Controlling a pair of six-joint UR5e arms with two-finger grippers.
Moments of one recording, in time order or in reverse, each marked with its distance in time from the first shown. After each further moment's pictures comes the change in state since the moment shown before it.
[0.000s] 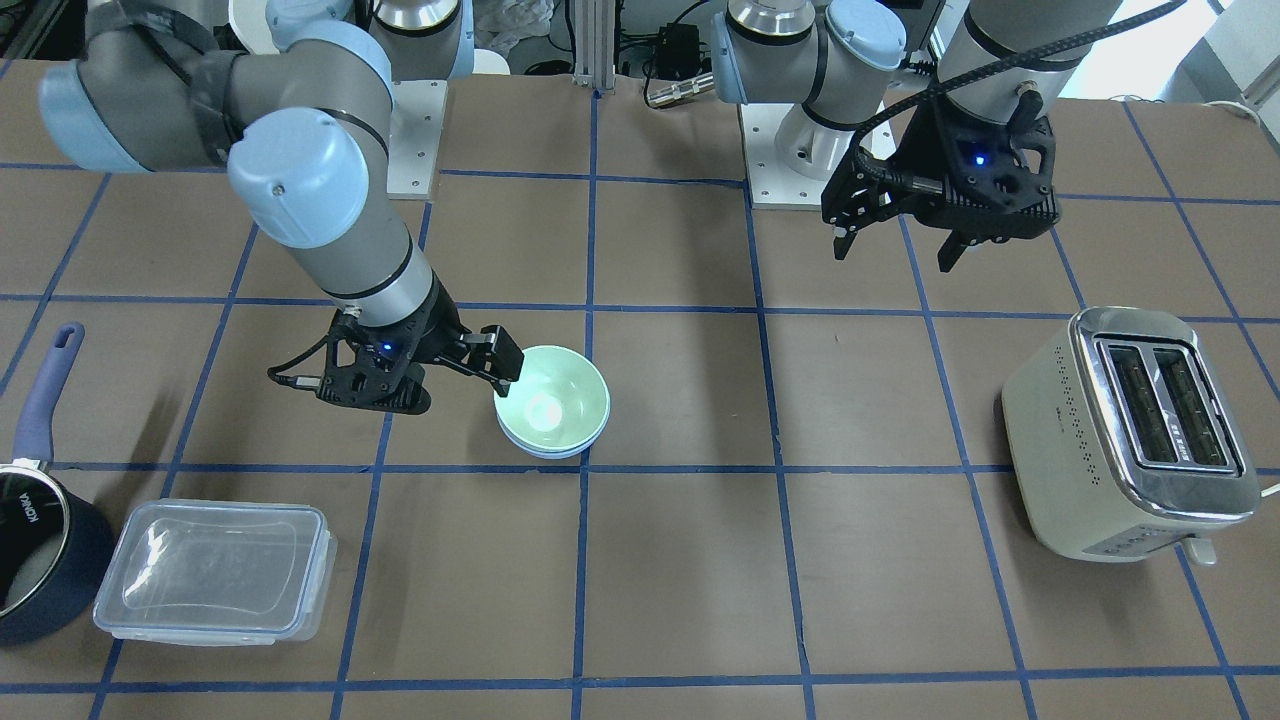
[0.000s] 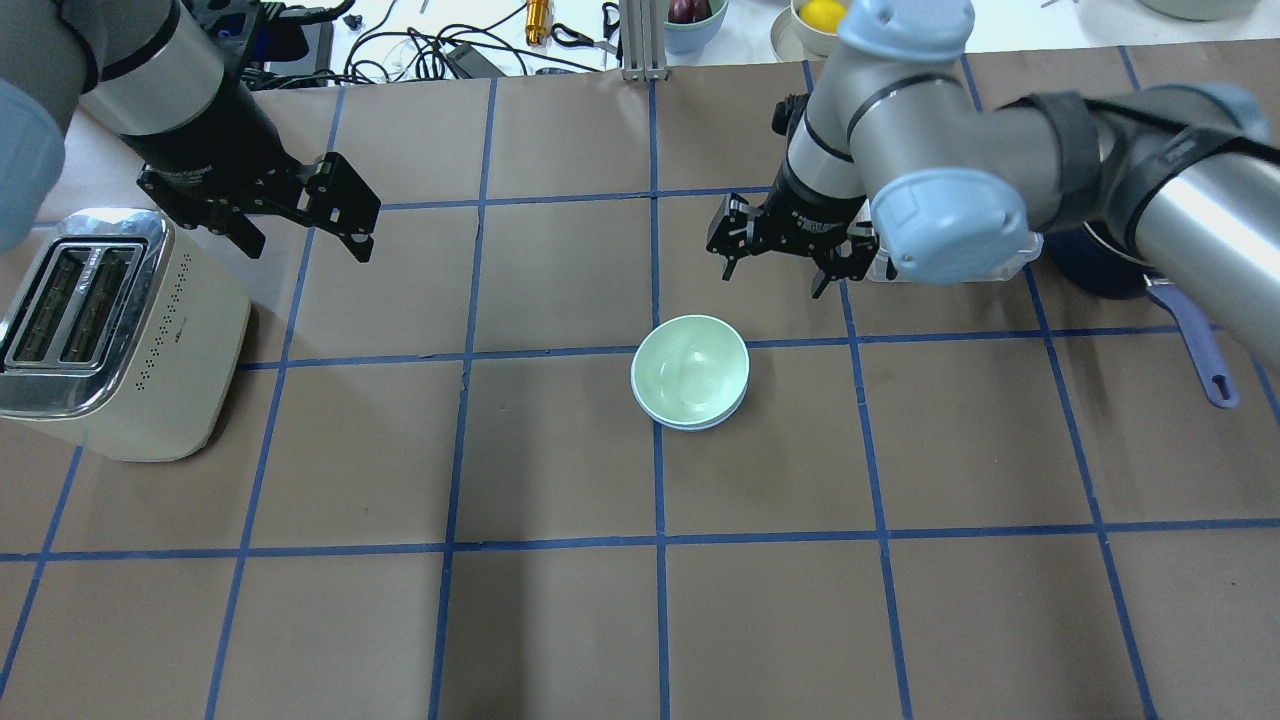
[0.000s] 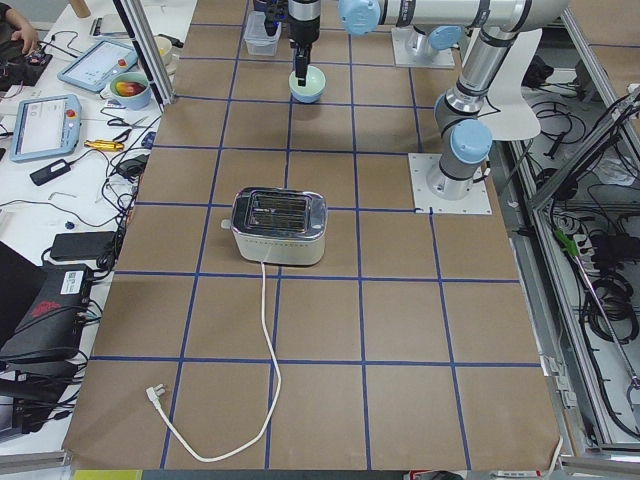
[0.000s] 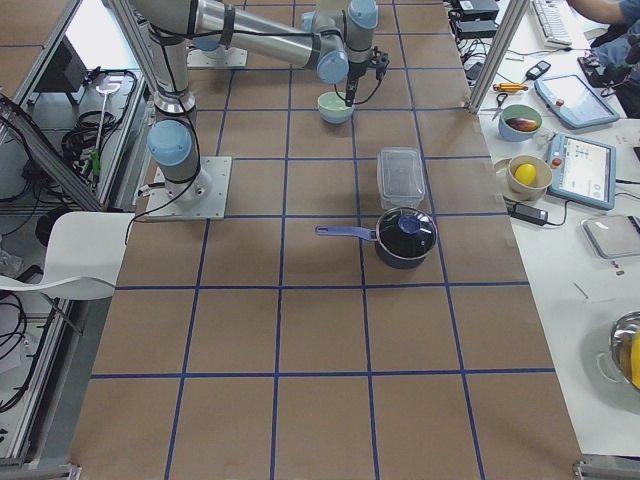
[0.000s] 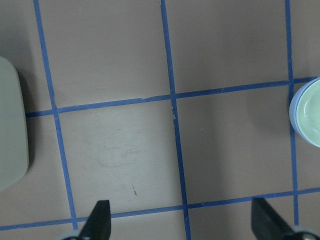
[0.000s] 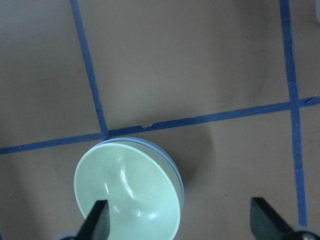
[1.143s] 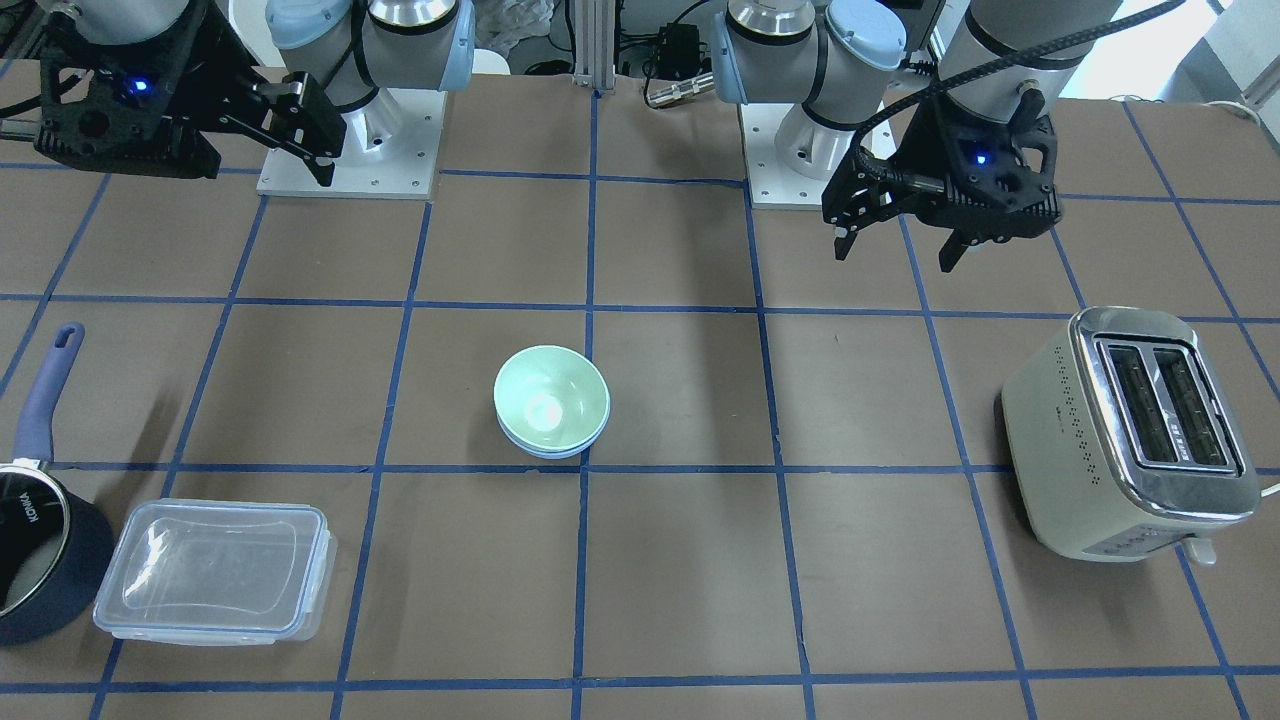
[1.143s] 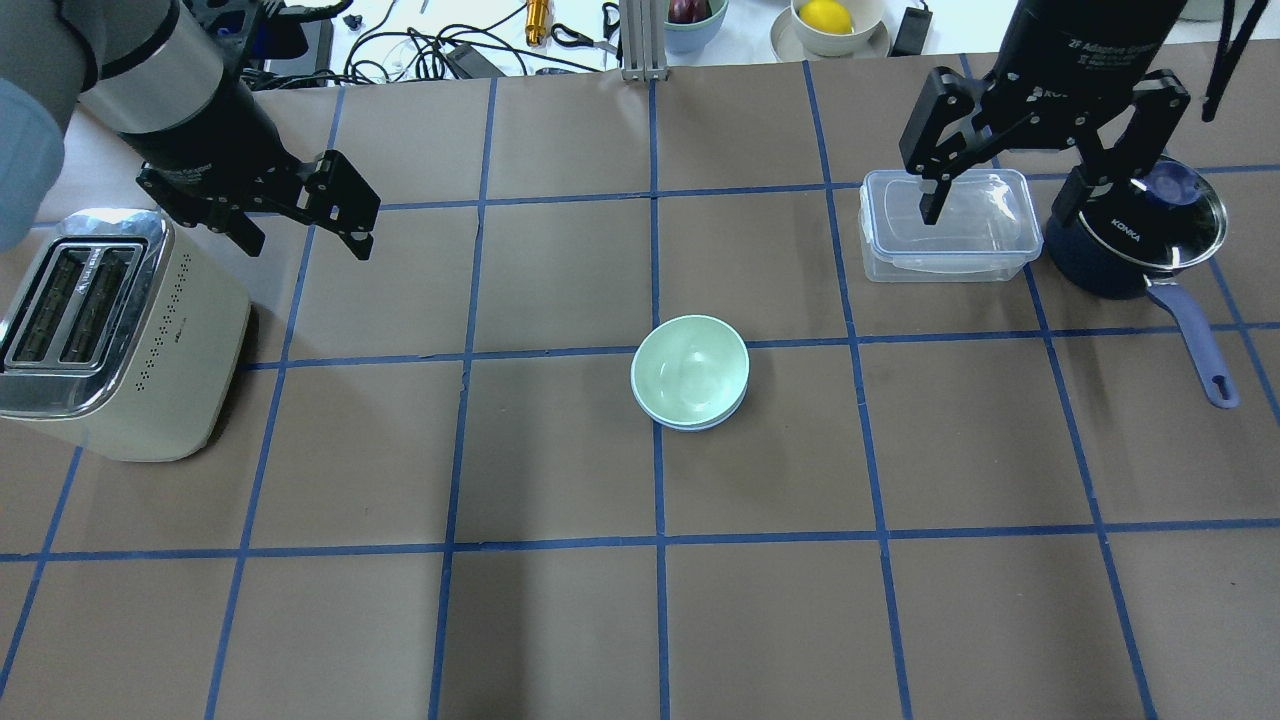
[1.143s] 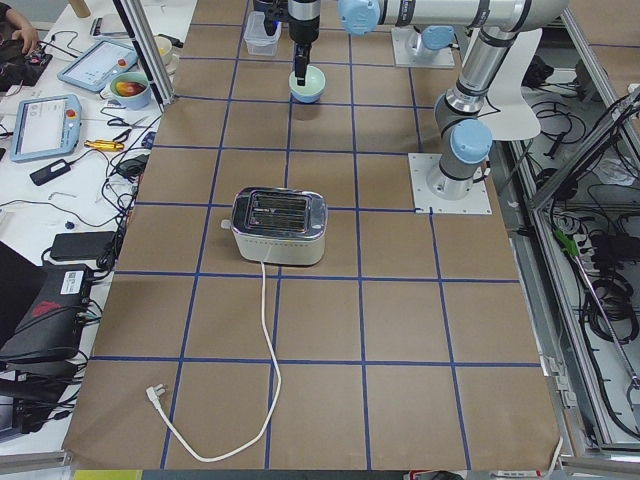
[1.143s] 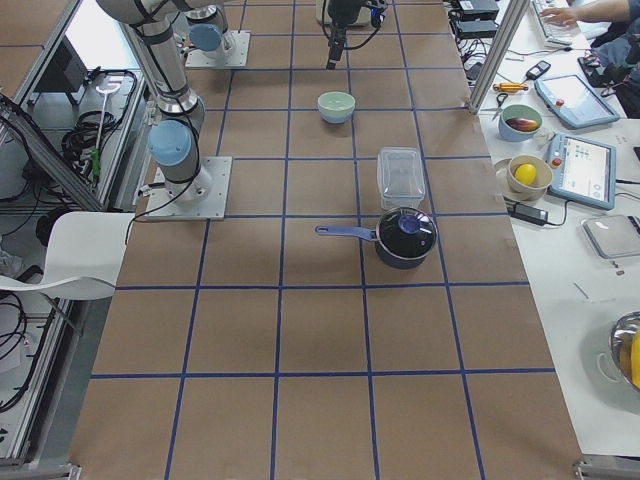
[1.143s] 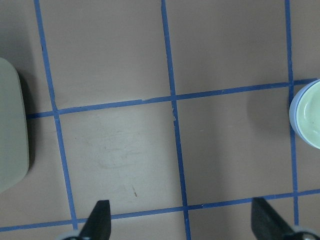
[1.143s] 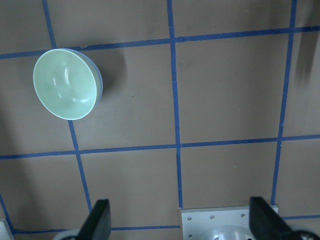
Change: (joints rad) left arm 0.000 0.000 0.002 0.003 0.000 -0.001; right arm -0.149 -0.167 -0.303 0.645 -0.170 -0.258
